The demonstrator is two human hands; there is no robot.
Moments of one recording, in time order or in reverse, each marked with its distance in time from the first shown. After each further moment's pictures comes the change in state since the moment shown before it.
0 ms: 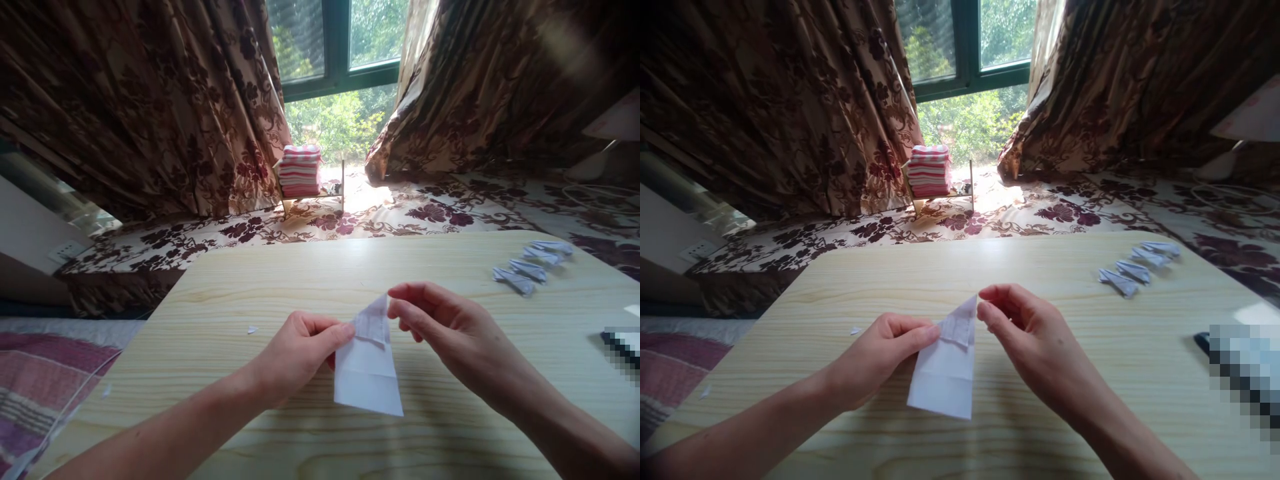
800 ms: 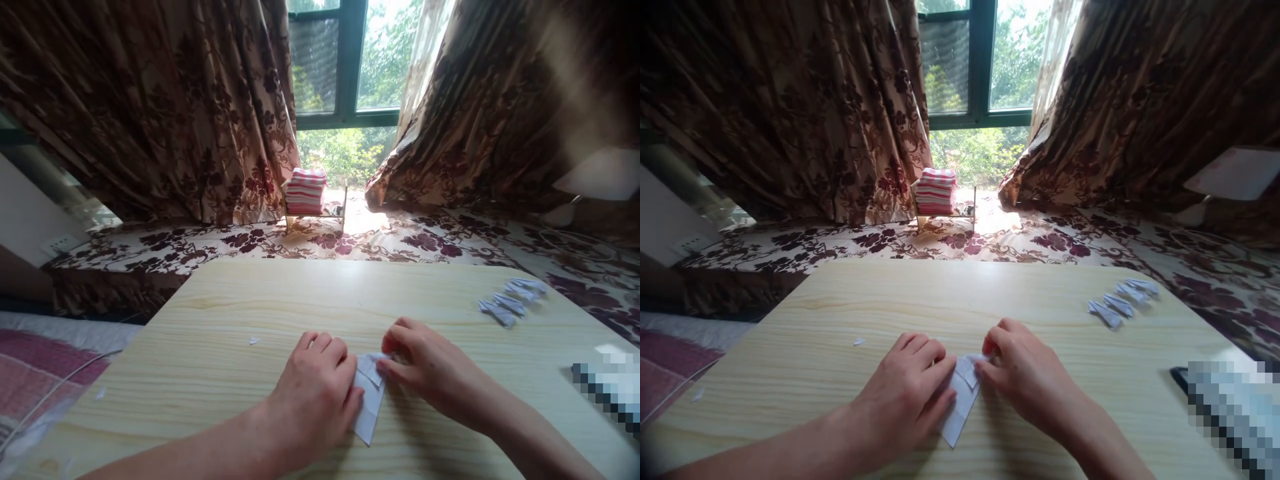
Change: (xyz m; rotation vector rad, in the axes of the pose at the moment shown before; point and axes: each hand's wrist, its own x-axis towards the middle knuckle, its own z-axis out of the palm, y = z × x) left_hand -0.009 -0.030 0.007 1.361 0.196 0.718; right_hand 0.007 0.008 0.001 -0.810 -0.285 -0.027
